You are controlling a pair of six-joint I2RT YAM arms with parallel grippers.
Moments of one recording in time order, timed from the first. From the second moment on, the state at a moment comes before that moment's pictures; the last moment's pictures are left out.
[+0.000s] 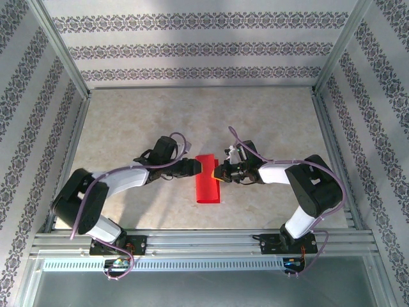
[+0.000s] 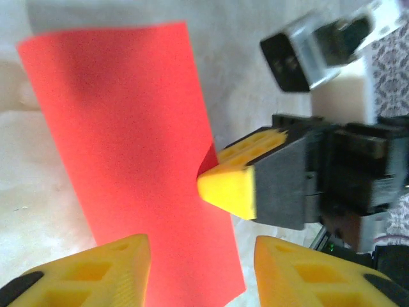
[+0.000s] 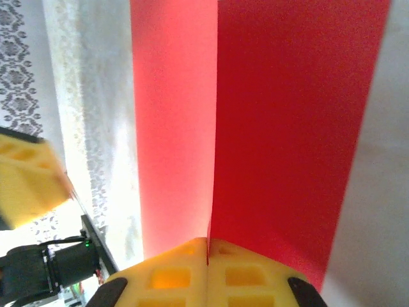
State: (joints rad) left arm -0.54 1.49 0.74 -0.01 0.52 -0.69; right arm 0.46 1.66 0.63 0.16 -0.73 0.78
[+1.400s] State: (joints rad) left arm -0.64 1.73 0.87 -0.16 0.34 -0.67; right arm 0.48 1.66 0.63 0.06 -0.64 0.73
